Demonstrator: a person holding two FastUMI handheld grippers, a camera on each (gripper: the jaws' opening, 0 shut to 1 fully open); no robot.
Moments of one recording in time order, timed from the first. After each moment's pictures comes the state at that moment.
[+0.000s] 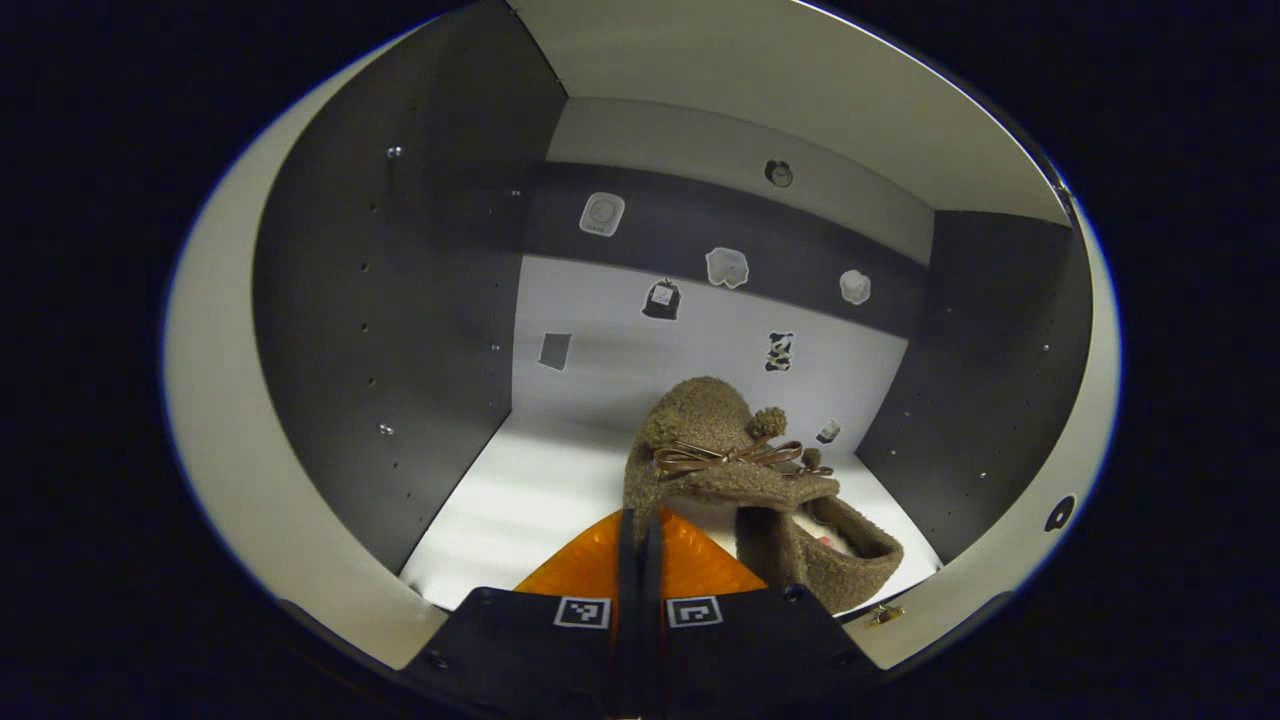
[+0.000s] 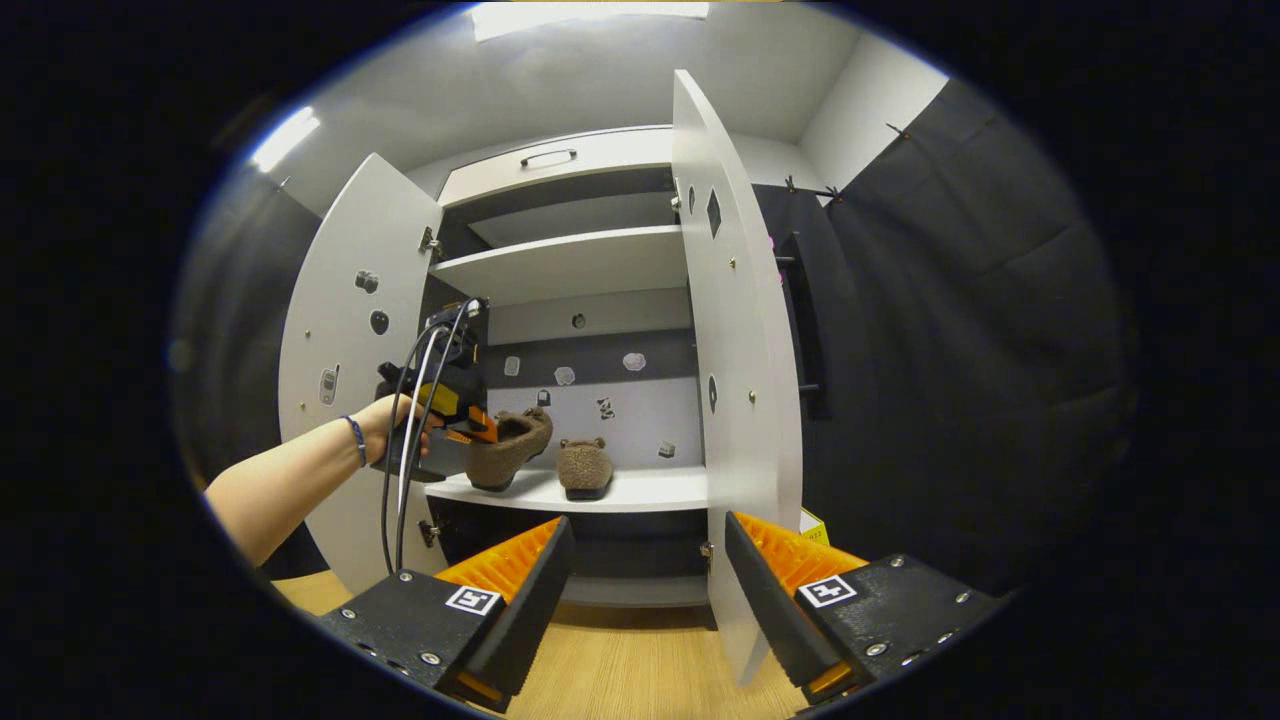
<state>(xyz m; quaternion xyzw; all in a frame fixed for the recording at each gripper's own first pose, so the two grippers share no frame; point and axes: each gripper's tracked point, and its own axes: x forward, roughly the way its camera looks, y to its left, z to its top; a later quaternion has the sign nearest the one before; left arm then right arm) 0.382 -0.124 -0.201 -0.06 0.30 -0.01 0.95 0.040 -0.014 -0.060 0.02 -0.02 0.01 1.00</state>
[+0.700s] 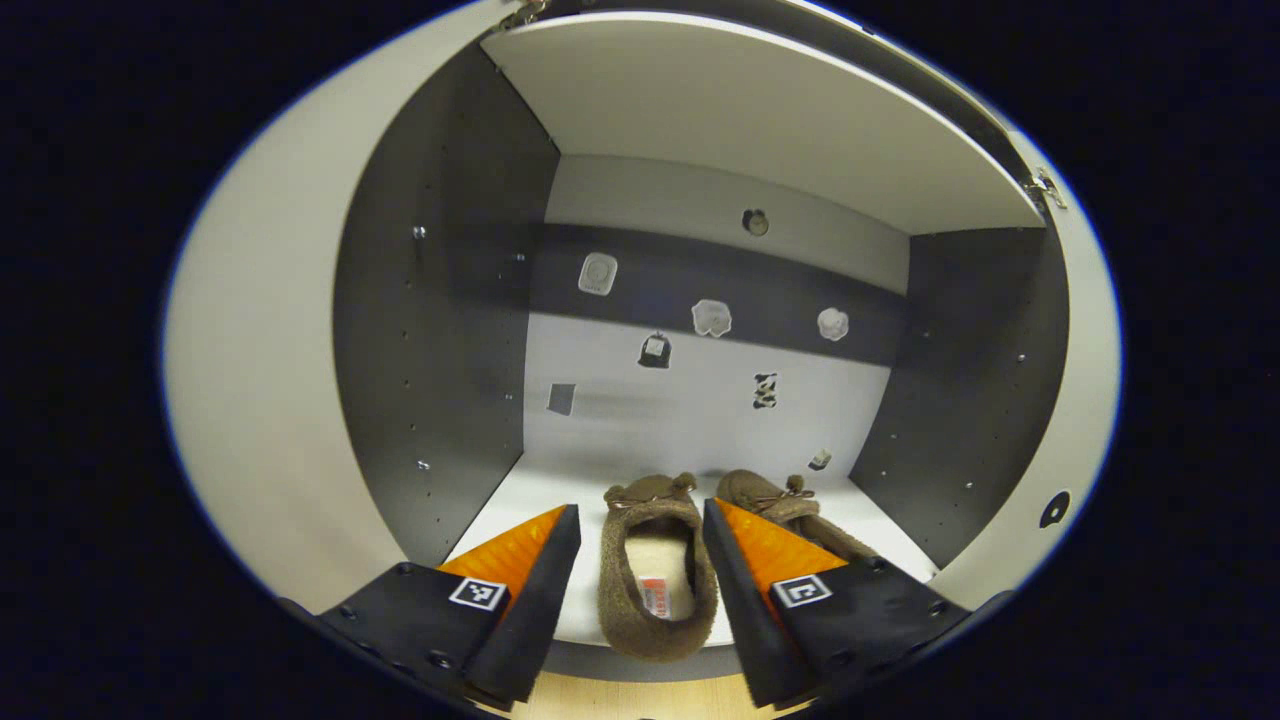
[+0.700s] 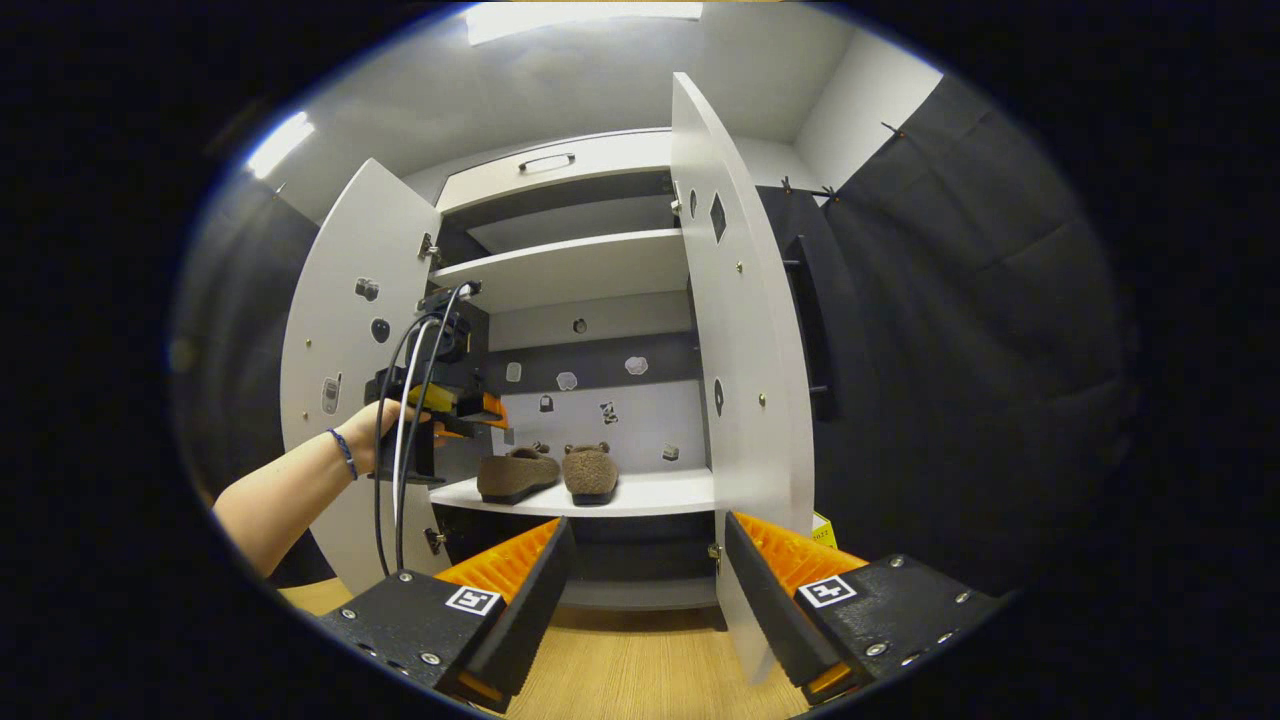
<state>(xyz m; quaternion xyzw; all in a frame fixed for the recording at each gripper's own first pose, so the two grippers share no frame) 0.348 -0.131 -0.119 -0.04 0.20 -0.02 0.98 0.034 -0.005 -0.055 0.03 -0.02 0.01 1.00</state>
